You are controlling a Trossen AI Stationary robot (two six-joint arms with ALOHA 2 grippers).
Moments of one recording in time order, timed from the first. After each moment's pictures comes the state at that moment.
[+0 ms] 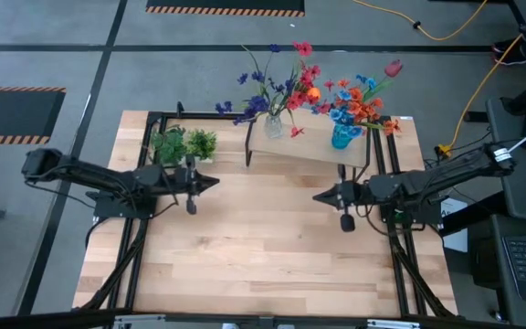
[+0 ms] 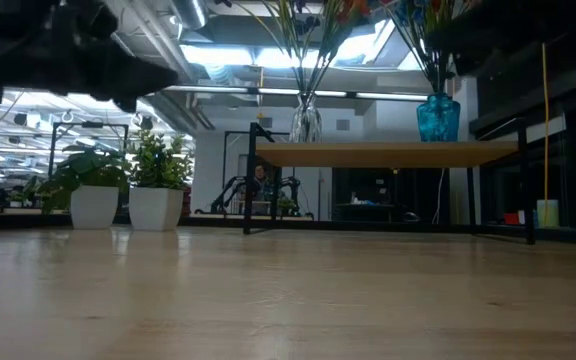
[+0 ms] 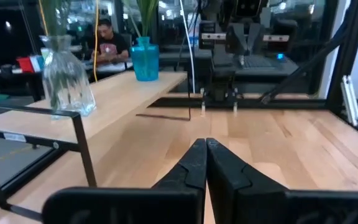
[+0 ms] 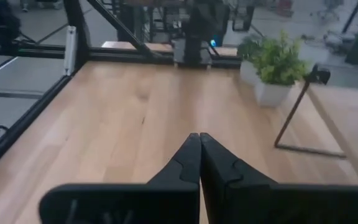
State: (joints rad) left arm -0.03 0.76 0.09 0.67 -0.20 0.01; right arm 0.27 0.86 0.47 0.12 0.27 0.03
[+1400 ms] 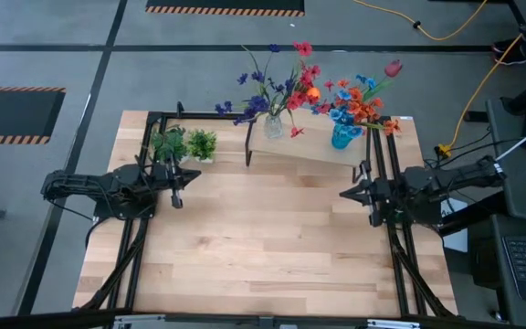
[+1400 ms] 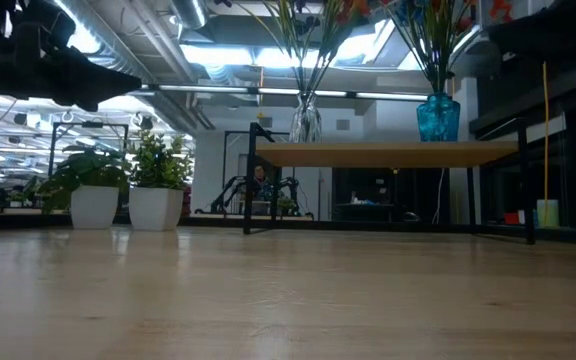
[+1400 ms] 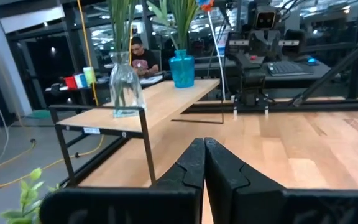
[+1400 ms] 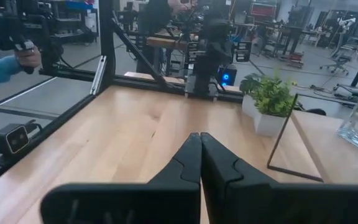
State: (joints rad) left arm -0.03 0.00 0.01 0.06 -0.32 0.10; right arm 0.26 0.29 0.27 -0.05 0.16 -0.09
